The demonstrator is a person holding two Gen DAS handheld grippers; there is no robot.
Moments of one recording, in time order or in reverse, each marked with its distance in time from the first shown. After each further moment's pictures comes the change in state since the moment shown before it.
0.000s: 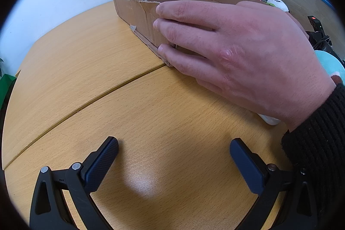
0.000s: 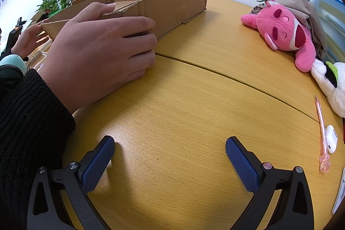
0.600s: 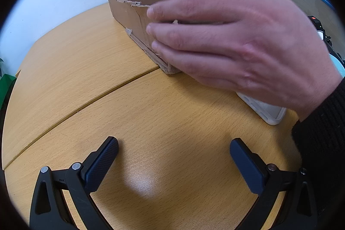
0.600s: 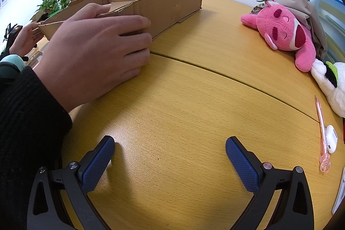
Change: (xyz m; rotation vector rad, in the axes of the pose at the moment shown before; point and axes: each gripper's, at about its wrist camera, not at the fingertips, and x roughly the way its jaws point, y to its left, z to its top) left arm 0.001 -0.001 0.000 -0.001 0.000 0.001; right arm 0.001 0.000 0.000 0.000 0.000 0.001
